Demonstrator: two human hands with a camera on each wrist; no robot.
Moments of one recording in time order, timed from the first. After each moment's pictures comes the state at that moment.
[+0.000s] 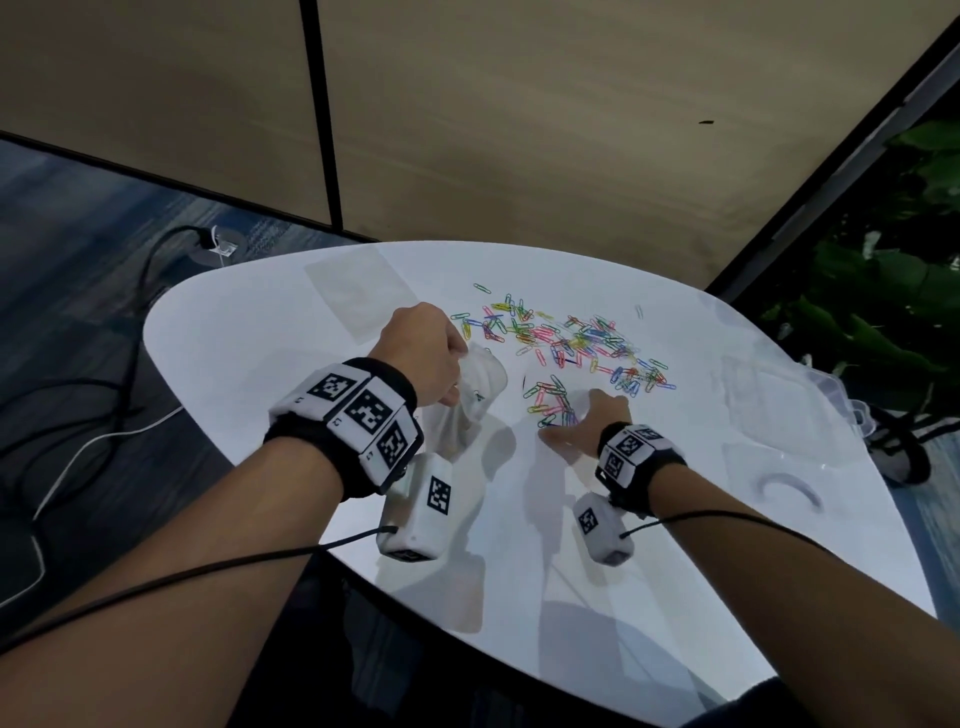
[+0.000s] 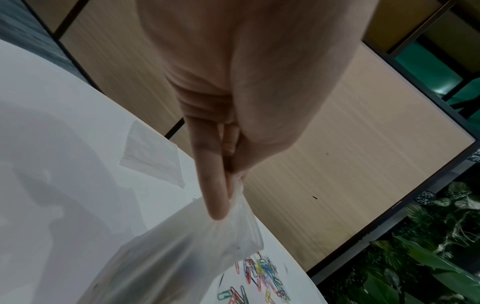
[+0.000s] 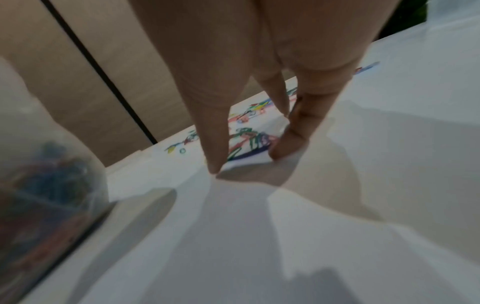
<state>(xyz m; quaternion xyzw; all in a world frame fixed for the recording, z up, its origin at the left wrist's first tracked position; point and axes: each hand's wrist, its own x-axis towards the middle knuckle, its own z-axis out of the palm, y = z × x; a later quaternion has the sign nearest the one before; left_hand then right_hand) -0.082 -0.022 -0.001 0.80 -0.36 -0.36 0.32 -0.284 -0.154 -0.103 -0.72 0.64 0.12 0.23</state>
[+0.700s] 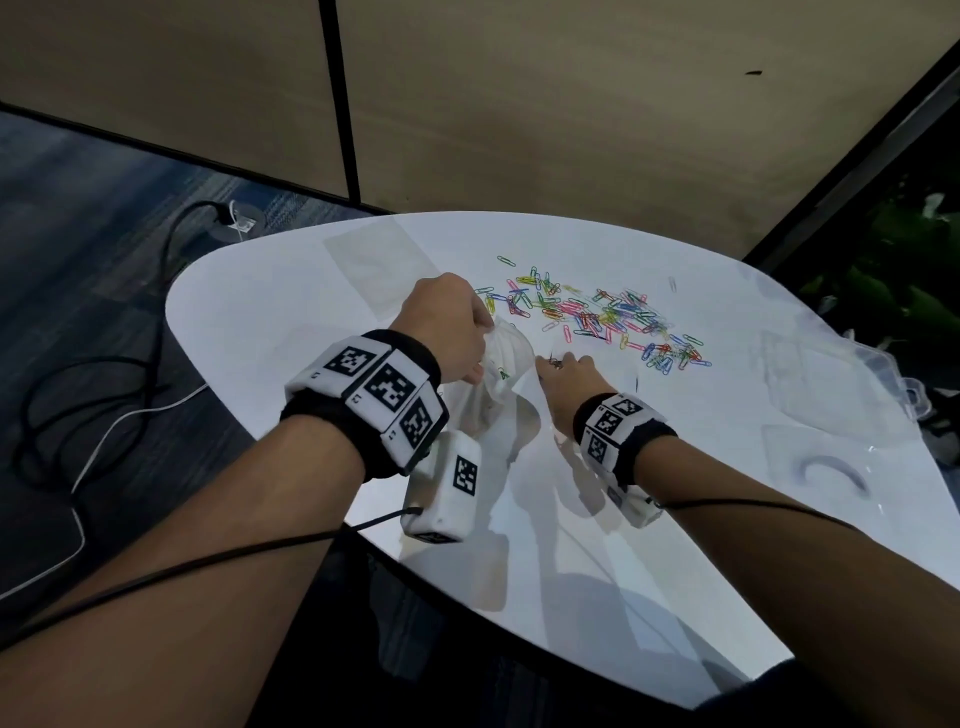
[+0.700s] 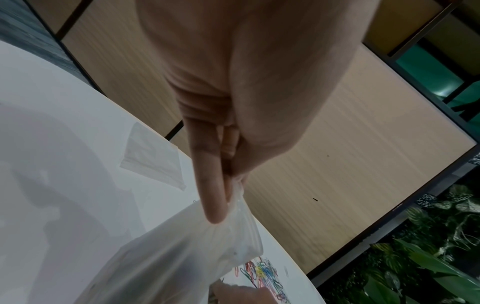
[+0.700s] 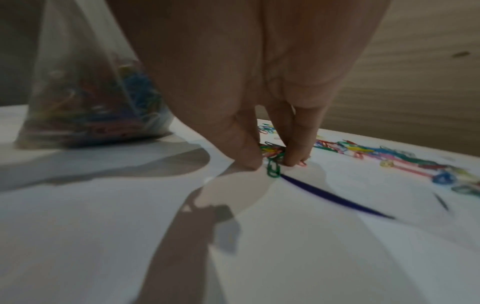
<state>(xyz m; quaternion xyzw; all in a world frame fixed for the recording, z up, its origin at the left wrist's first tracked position) -0.082 -0.019 0.004 0.80 -0.38 -0.36 0.30 -0.228 -0.149 -0.131 -0.89 0.39 0.23 -0.01</state>
